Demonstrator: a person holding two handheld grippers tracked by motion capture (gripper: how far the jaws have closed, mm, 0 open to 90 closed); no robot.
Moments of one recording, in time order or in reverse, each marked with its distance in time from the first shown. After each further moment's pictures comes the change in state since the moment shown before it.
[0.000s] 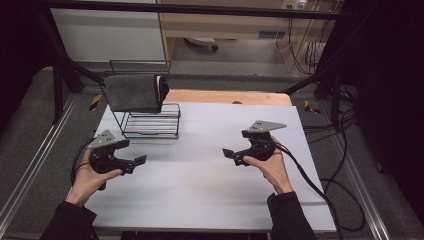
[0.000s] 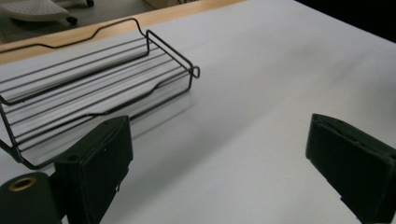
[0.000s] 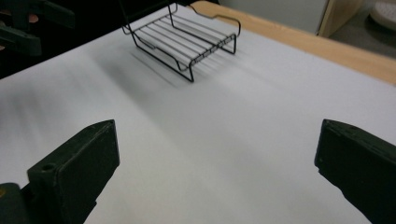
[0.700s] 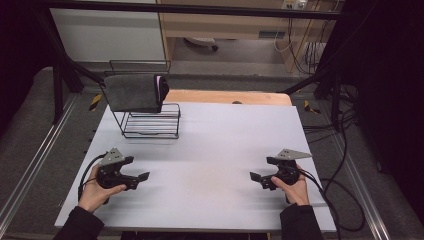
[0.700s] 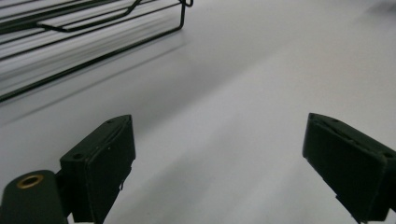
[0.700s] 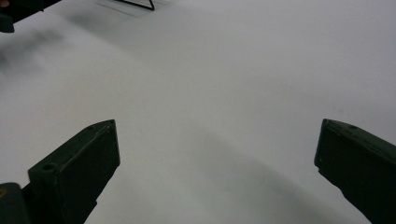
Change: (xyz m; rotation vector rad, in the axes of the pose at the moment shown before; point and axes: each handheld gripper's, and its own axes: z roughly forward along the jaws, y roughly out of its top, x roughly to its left) left arm -0.003 -0.052 0.019 0.087 -0.009 0.010; right arm -0.042 -0.111 -0.035 0.036 -0.027 0.133
